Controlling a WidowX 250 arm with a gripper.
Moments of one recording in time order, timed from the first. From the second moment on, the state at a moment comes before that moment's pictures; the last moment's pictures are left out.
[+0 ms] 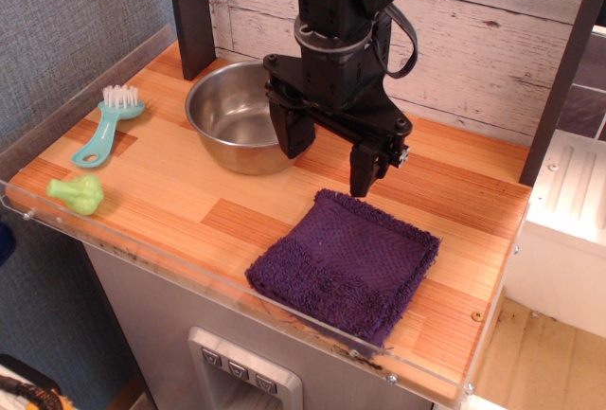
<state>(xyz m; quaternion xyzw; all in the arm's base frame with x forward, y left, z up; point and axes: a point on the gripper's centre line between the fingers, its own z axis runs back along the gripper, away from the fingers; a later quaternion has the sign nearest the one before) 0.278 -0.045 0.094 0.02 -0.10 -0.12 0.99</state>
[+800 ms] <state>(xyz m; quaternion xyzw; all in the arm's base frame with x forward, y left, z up) 0.311 -0.022 0.084 0.04 -0.08 -0.09 0.99</state>
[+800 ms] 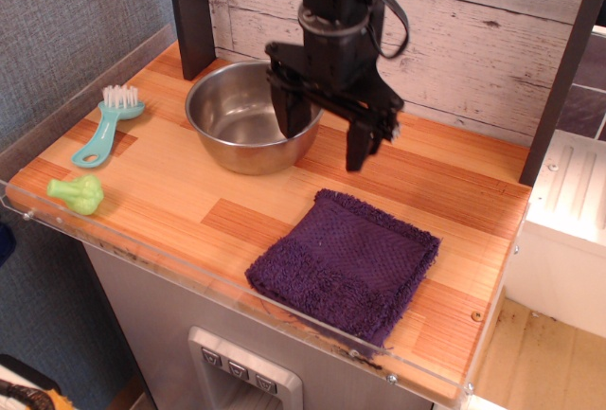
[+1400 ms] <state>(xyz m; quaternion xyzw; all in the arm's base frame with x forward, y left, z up) 0.354 0.012 0.041 0.04 -0.04 -0.07 1.00</state>
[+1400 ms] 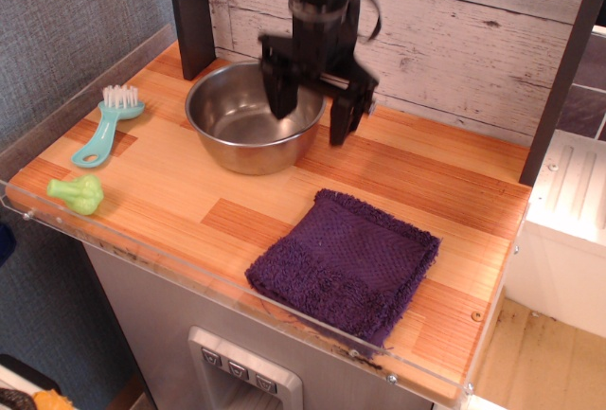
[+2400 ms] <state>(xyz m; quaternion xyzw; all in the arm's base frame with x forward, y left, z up) 0.353 0.011 0.027 0.03 -0.04 -0.07 1.00</state>
